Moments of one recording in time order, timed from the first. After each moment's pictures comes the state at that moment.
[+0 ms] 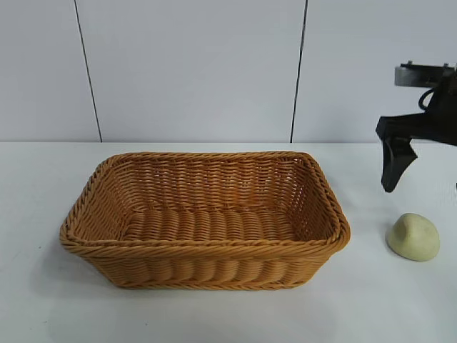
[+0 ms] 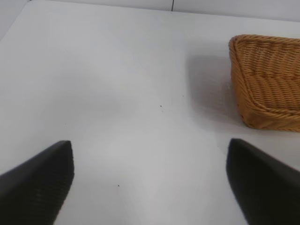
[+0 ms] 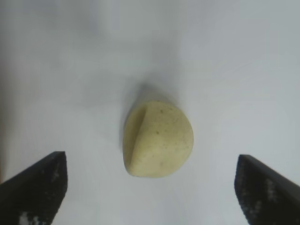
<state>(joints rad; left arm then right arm) 0.03 0.00 -0.50 0.00 1.07 -0.06 0.04 1.90 -1.18 0.06 0.80 0.10</state>
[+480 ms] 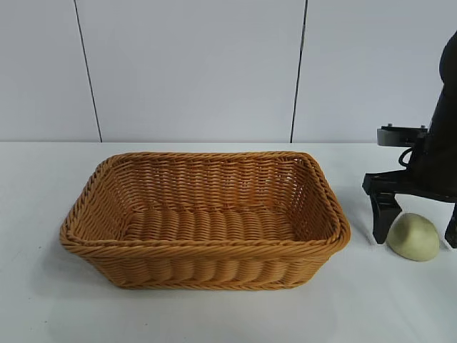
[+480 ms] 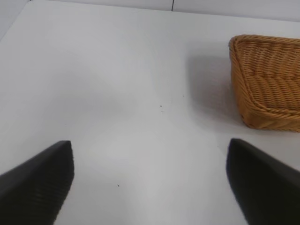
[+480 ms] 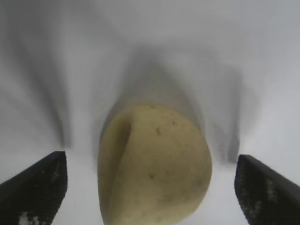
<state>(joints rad) 0.03 0.00 -0.50 0.00 1.07 -0.06 0.04 2.04 -1.18 0.06 0.75 0.10</state>
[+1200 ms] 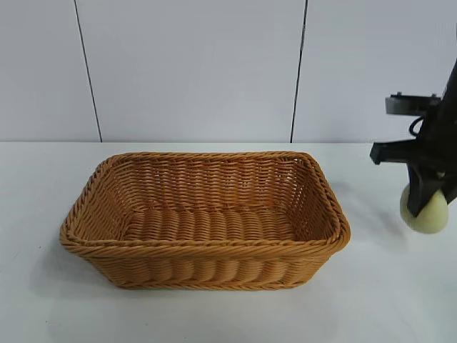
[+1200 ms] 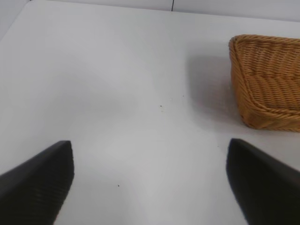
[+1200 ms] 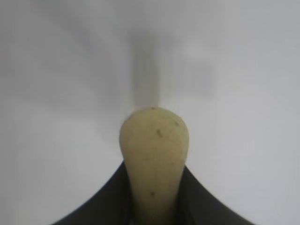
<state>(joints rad) 0.03 0.00 -0.50 0.00 1.07 -0.06 0.04 1.86 -1.21 0.06 0.86 0.08</state>
